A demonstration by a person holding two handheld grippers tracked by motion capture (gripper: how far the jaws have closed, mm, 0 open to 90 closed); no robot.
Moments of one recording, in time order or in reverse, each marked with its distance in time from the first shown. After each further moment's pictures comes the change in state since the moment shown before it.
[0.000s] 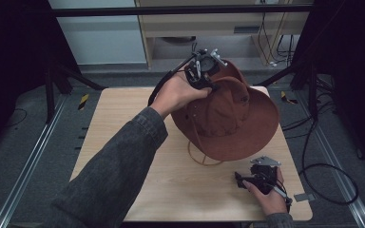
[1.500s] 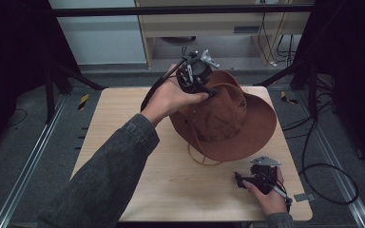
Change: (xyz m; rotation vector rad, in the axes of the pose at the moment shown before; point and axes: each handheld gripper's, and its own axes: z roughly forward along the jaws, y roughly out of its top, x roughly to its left) left arm -0.006 -0.017 -0.015 -0.064 0.071 -0.045; right arm 0.000 0.000 0.000 -0.001 0.000 0.000
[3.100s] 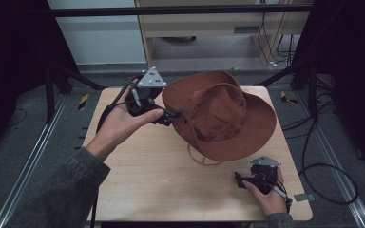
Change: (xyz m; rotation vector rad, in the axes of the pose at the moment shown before) left arm -0.005 -0.103 -0.083 -0.162 0.076 -0.087; right arm 0.000 0.000 0.000 0.002 0.002 0.000
